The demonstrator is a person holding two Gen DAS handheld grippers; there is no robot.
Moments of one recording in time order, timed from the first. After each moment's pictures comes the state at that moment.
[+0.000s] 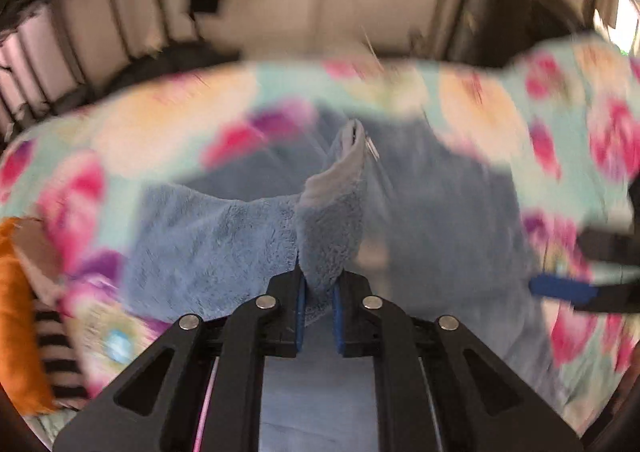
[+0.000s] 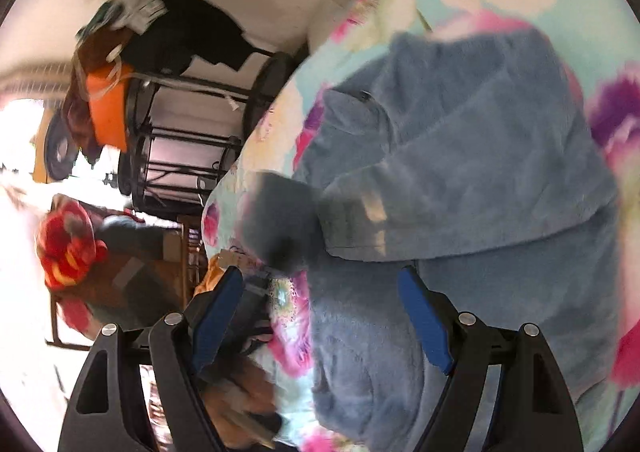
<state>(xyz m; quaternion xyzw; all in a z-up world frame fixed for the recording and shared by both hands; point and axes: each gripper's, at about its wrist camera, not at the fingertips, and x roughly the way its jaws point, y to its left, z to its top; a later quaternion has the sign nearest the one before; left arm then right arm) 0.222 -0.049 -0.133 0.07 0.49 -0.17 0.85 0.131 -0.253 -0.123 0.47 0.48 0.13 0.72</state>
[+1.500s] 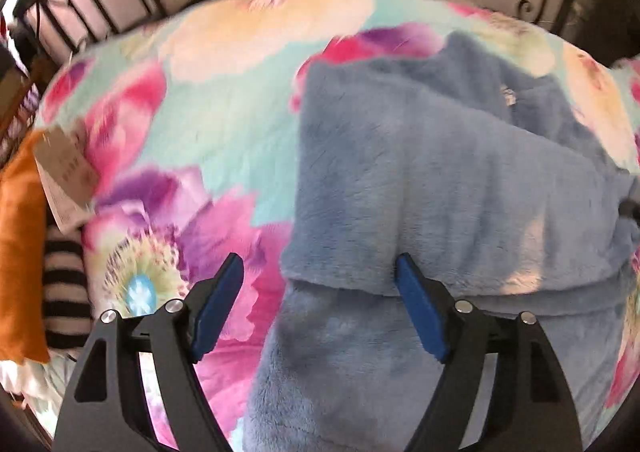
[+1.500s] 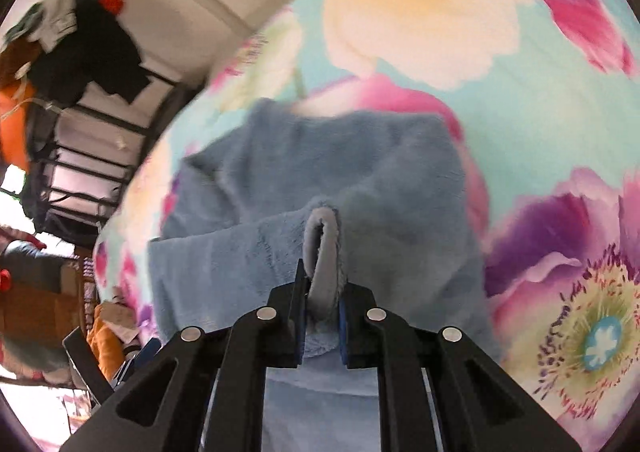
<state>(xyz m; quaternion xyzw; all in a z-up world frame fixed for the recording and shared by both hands) 0.245 0.002 -0.184 0.06 0.55 0.00 0.83 0.196 -0.319 -0.175 0.35 0.52 -0.01 0.78</state>
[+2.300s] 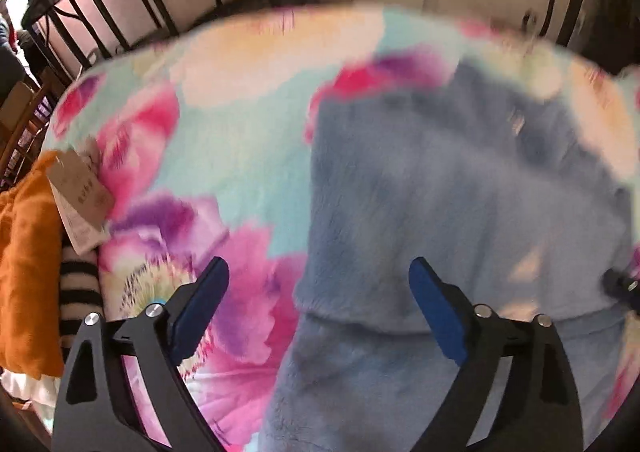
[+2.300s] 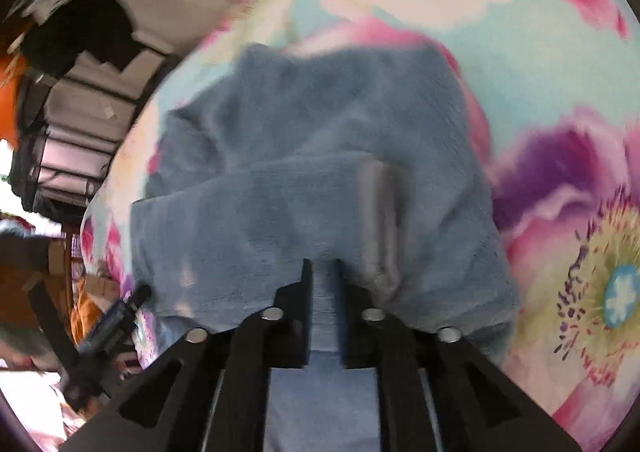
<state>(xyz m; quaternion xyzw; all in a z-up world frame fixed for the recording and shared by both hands) 0.254 0.003 -0.158 0.06 0.51 0.01 0.86 0.163 -0.295 -0.182 0.32 0.54 0.01 0.78</state>
